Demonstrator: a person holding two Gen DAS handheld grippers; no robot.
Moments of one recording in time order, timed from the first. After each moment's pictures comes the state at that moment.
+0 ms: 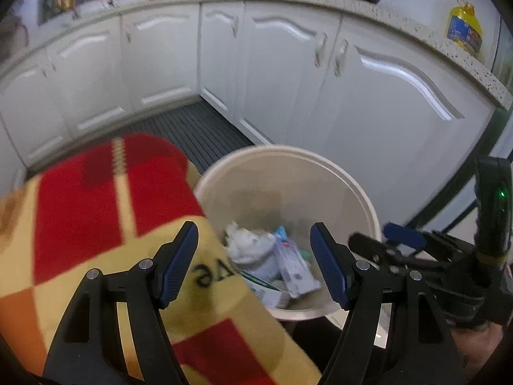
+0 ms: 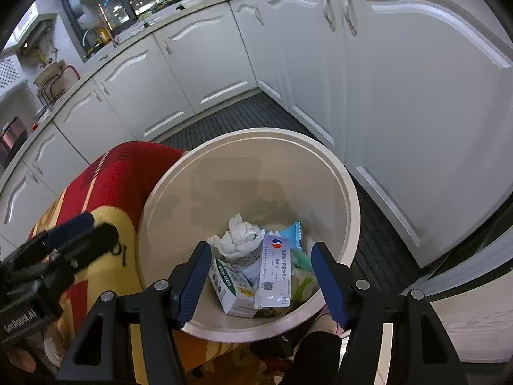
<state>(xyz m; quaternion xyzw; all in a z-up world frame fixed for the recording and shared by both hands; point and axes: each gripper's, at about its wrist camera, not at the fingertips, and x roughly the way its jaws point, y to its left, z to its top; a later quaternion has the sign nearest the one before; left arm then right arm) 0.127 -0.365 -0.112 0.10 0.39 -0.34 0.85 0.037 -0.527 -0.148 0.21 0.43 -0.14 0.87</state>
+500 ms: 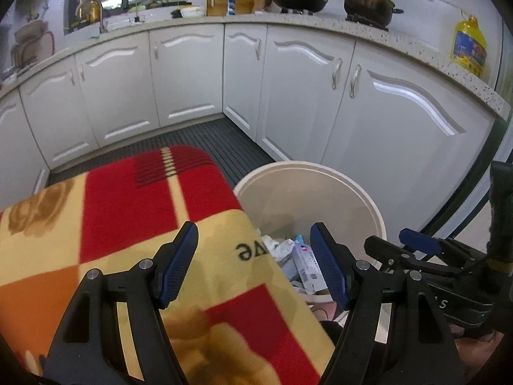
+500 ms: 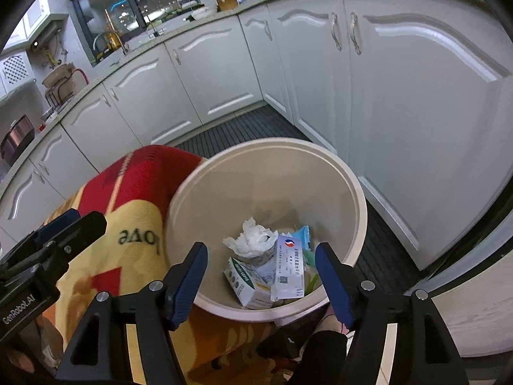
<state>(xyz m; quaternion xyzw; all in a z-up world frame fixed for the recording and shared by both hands) 0.104 -0.321 -0.088 0.09 0.35 -0.31 0.88 0.017 -0.492 -0.120 0.19 0.39 -0.15 0.89</state>
